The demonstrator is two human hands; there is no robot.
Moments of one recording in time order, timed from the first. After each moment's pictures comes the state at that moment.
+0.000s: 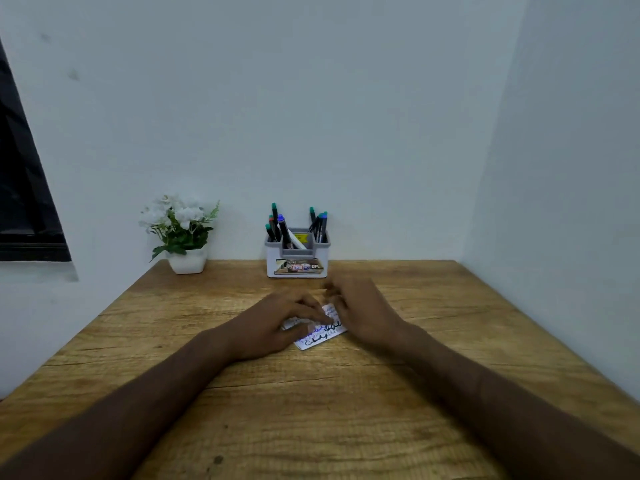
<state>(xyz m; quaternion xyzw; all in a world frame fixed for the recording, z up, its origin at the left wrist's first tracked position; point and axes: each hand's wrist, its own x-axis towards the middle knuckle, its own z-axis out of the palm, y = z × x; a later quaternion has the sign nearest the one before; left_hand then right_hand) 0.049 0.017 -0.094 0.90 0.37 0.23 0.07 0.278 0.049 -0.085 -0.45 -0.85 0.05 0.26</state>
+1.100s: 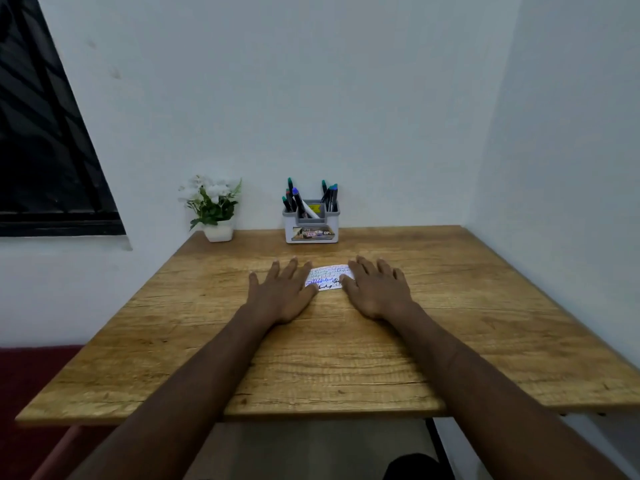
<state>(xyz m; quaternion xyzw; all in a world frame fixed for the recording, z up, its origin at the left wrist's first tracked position) 0.079 -0.041 -0.091 0.71 0.70 0.02 0.07 0.288 -0.004 -0.098 -0.60 -0.79 0.07 0.07</state>
